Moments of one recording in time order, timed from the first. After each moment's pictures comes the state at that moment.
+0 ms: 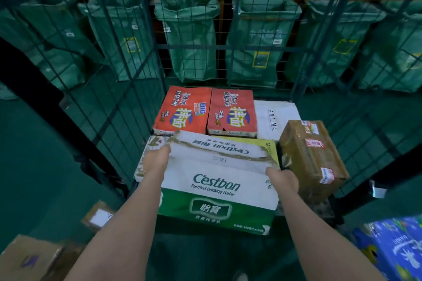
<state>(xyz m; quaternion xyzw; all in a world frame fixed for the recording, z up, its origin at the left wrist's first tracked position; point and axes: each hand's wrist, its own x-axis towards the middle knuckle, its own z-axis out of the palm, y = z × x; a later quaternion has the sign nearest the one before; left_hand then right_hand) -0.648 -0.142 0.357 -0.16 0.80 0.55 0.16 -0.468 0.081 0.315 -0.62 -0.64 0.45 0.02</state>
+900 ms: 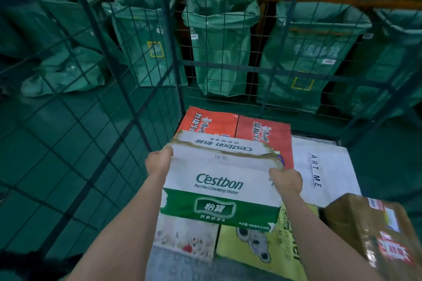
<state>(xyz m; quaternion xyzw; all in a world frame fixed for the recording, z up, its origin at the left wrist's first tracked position) -0.960 -0.006 0.330 -0.21 0.79 0.56 0.12 -0.818 0.231 0.310 -0.55 -0.74 0.40 0.00</state>
